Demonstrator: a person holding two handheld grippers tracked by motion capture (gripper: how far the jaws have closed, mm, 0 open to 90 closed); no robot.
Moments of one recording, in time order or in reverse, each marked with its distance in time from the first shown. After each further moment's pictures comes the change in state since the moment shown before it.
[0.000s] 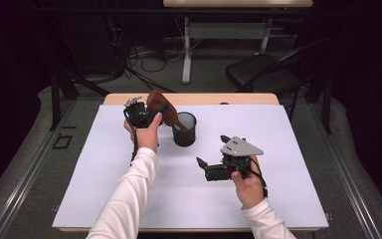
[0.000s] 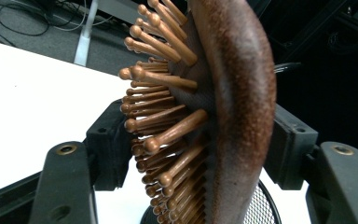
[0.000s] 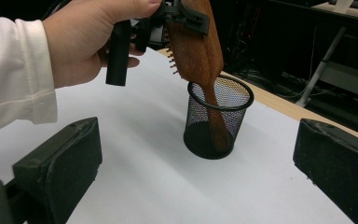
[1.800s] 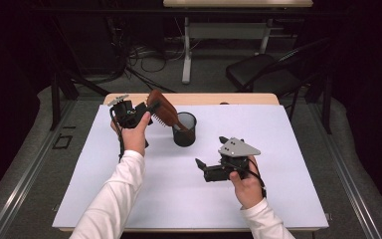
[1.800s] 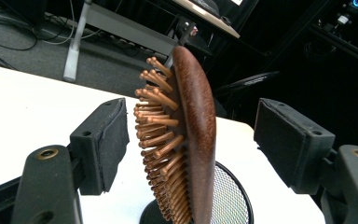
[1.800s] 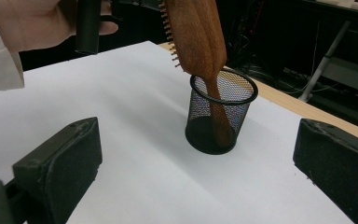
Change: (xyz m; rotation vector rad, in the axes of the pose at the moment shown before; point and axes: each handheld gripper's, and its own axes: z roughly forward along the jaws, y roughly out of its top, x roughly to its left) left arm 0.003 0.021 -0.040 -0.030 -0.061 0.029; right arm 0.002 -0.003 0.004 0.024 0.006 -0.003
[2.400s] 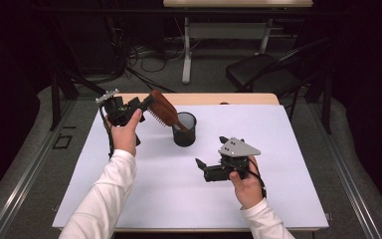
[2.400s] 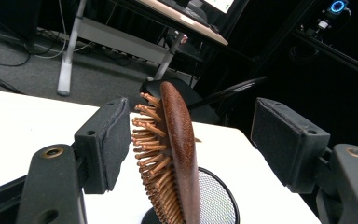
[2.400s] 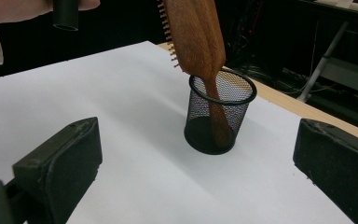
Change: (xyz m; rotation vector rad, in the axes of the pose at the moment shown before) left arm -0.002 0.020 -0.024 -0.024 -0.041 0.034; right arm 0.000 0.000 0.000 -0.001 -0.004 -0.002
